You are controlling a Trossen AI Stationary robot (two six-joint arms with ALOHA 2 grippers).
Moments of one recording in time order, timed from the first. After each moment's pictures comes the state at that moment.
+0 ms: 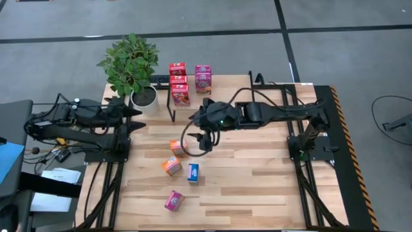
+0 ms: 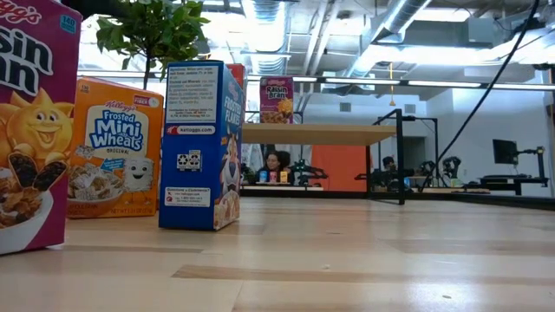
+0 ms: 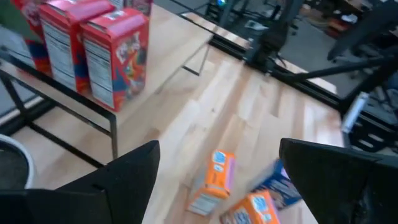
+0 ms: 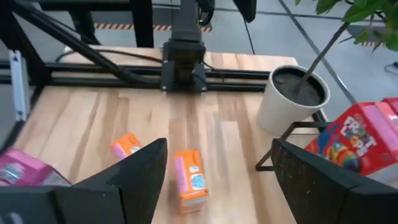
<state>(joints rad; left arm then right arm) -0.06 0.53 0.99 -0.83 -0.34 -0.47 0.09 1.79 1.89 -0.60 0.20 -0.01</state>
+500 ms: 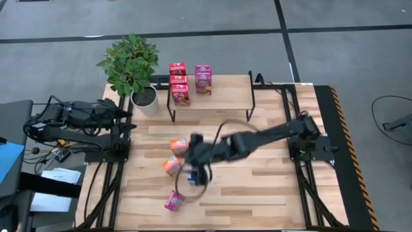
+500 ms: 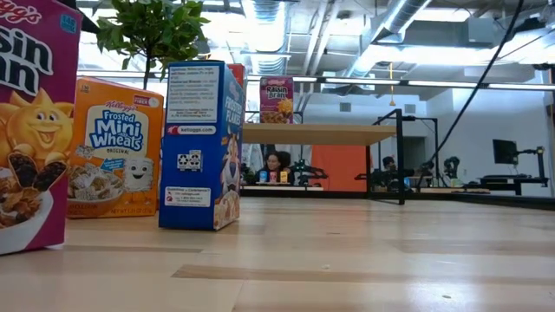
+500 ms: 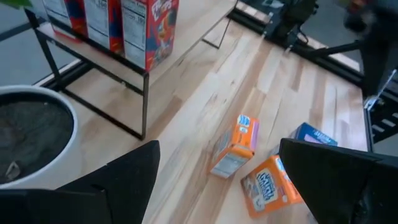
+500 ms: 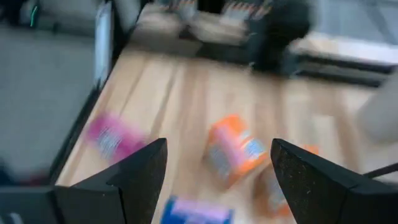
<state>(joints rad) -0.06 0.41 0.99 -1.05 -0.35 -0.49 0.27 1.96 1.91 -0.54 0.17 0.05</state>
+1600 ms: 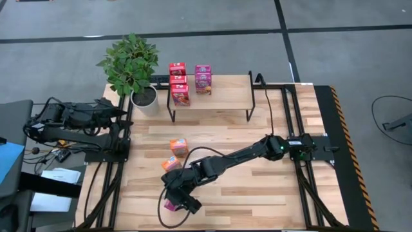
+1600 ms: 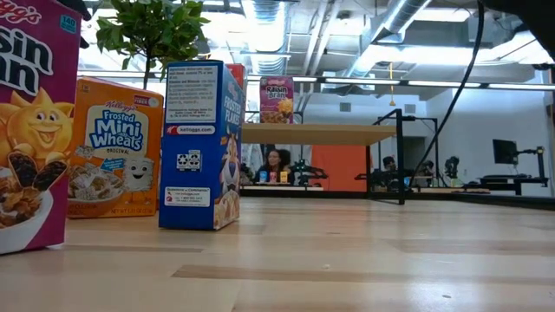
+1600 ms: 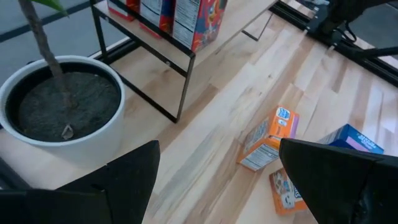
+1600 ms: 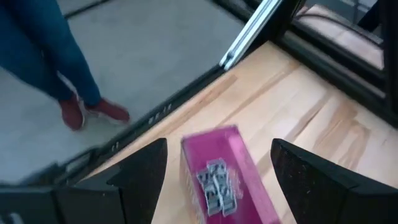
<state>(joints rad) -0.06 0.39 0.99 -1.17 -0.45 -0.58 0.33 2.47 2.35 -0.54 -0.32 -0.36</state>
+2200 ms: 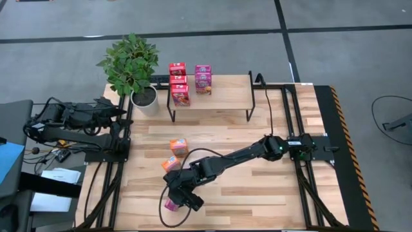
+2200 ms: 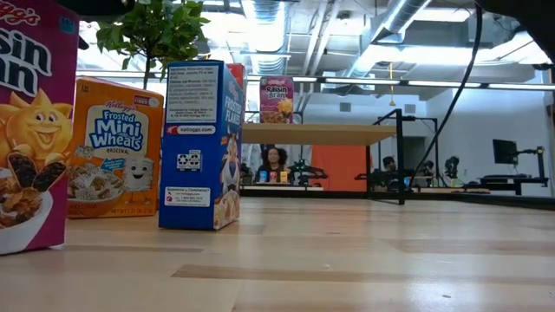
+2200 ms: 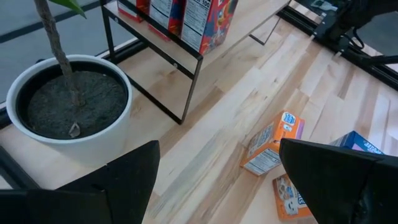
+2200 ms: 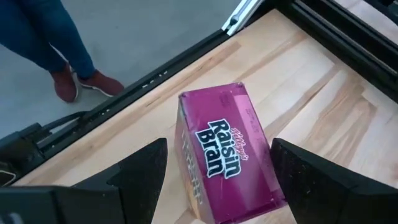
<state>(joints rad) -0.06 0.39 0.99 -1.18 -0.48 -0.61 0.32 2.48 2.35 -0.63 -0.28 -0.43</state>
